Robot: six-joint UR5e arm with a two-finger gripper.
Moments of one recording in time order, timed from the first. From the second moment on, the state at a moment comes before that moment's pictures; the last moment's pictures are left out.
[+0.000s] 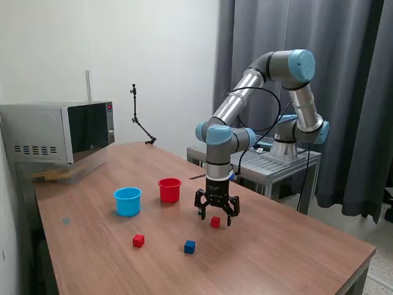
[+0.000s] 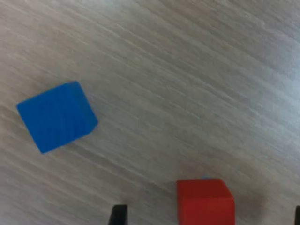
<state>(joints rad) 0.04 -0.77 1.47 -2.27 -1.54 -3.52</state>
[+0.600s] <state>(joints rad) 0.04 -0.77 1.47 -2.28 -1.54 -3.52</state>
